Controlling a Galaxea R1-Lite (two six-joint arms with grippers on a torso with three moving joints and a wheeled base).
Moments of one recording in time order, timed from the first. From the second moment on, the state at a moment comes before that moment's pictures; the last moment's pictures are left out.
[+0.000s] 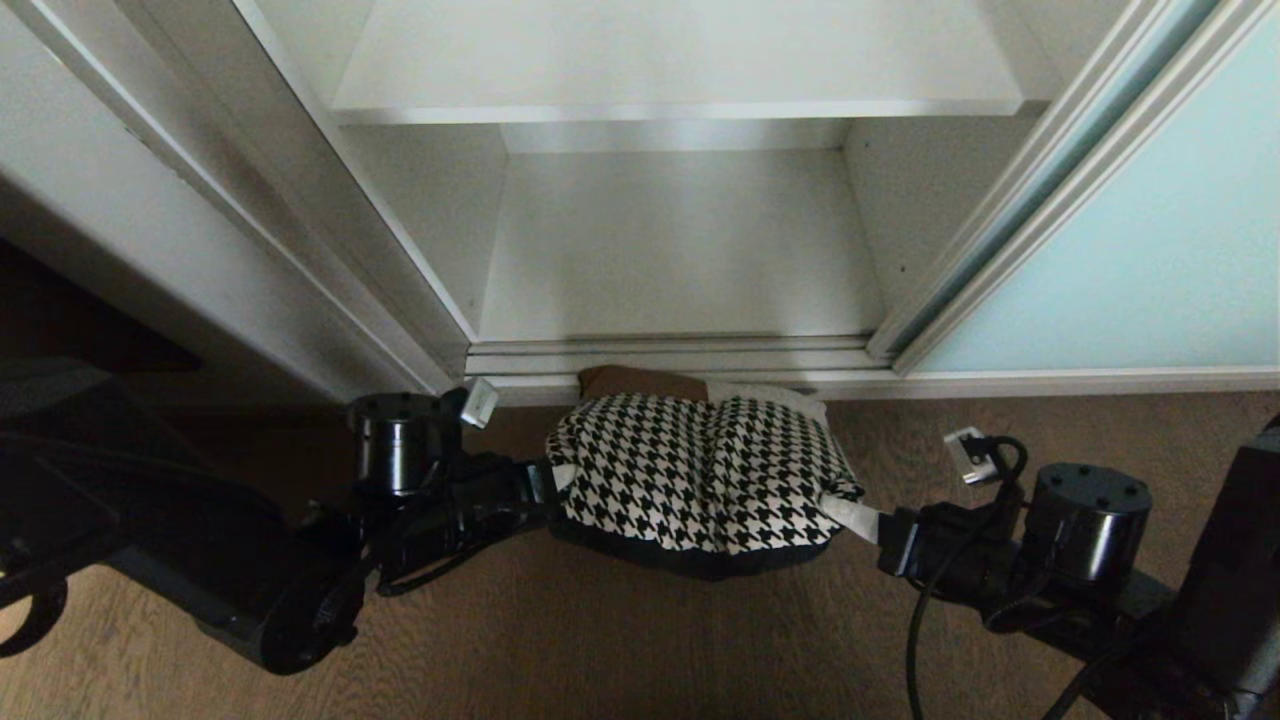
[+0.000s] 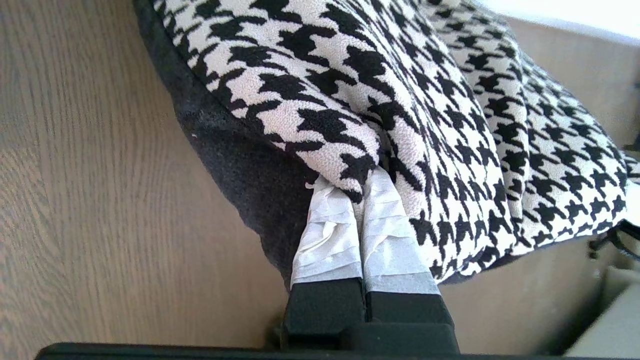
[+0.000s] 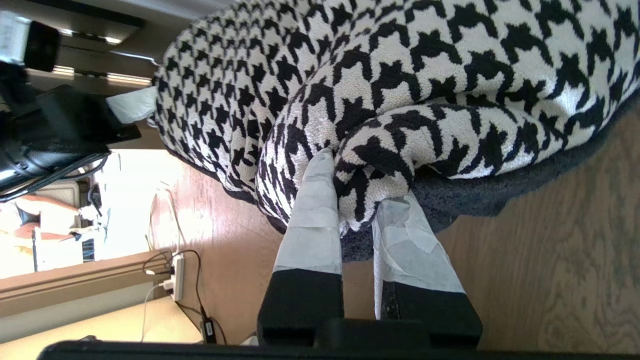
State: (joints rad) left arm -0.38 1.96 -0.68 -0.98 -0.24 -0.44; right arm 0.34 2.03 -0.37 -1.52 0.40 0.57
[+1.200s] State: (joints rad) left arm -0.44 1.68 -0.69 -0.74 -0.16 -0.41; right arm 0.44 1.70 -0.25 -1.50 0.39 0.57
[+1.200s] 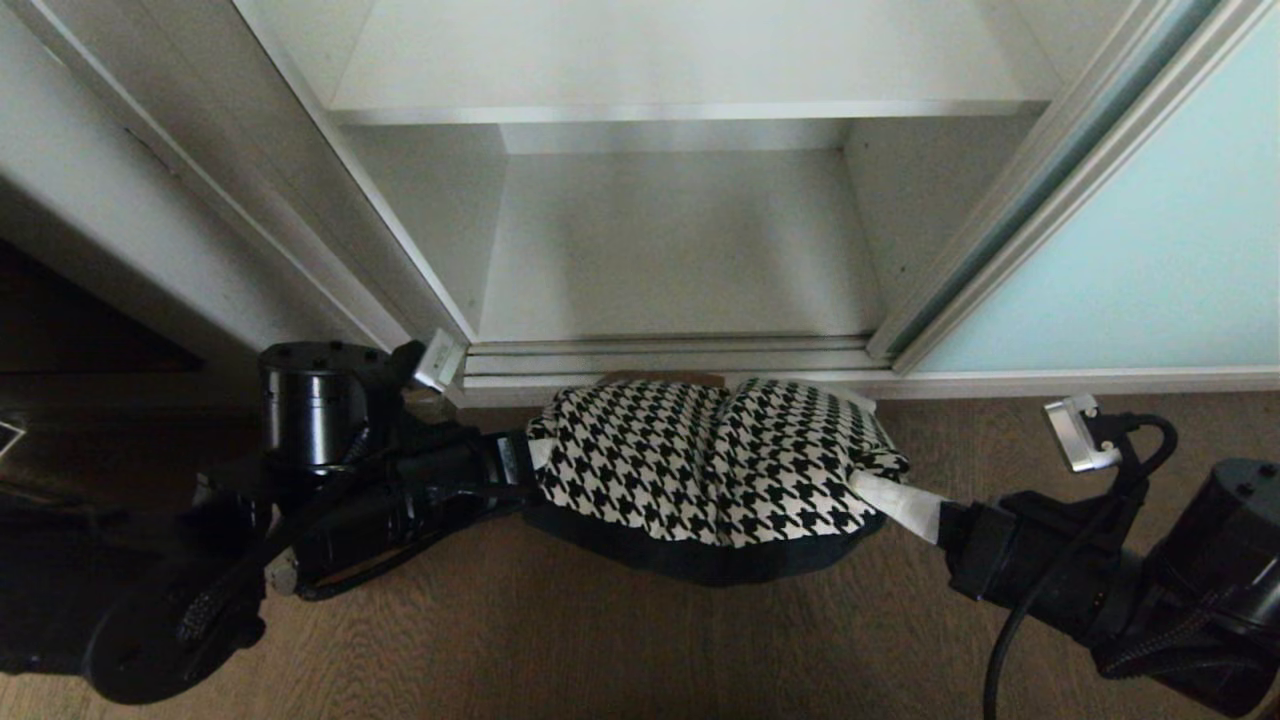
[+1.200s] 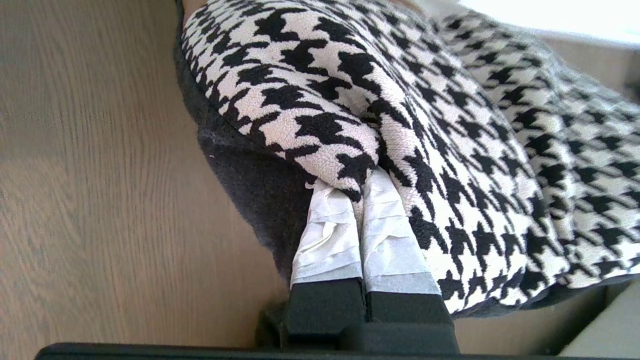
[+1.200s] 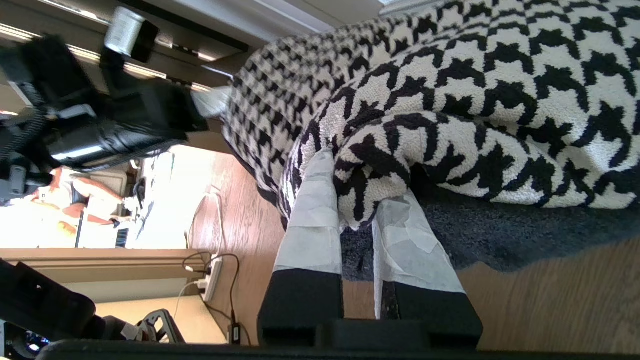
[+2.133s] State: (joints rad) left arm -0.44 1.63 -0.62 -0.74 -0.18 -0.32; right arm 0.46 1.69 -0.24 -1.49 0.40 0.57
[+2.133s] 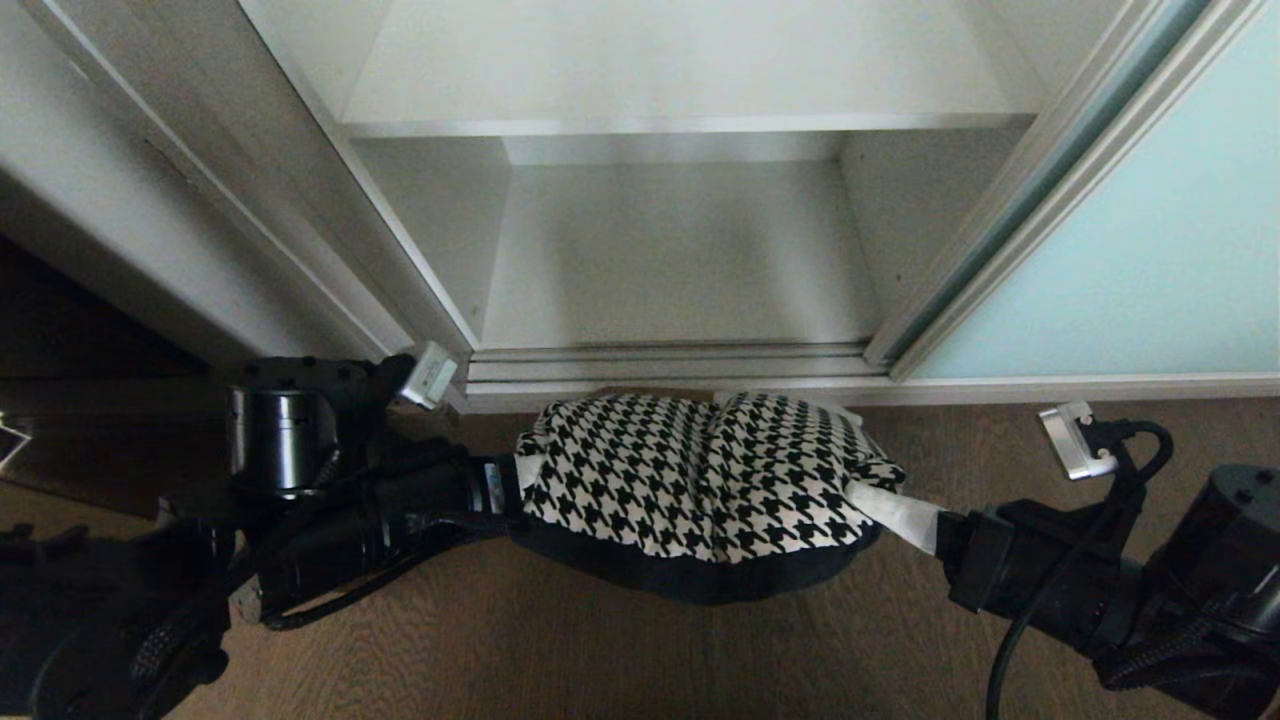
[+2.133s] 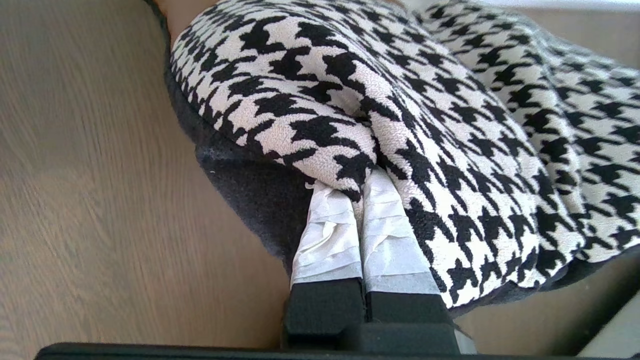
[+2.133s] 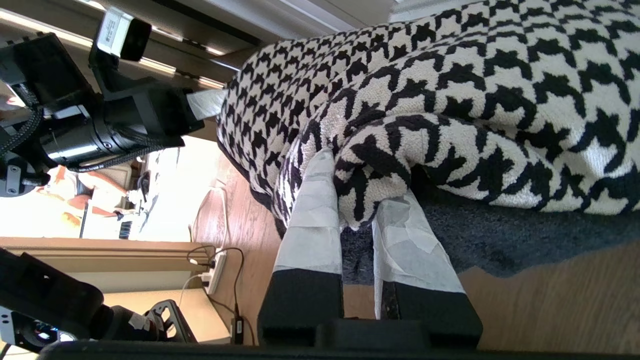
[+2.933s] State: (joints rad) left arm -0.46 1.60 -0.65 -0.73 -0.17 -0.35; right arm 0.46 1.67 -0.24 -1.49 0.39 0.57
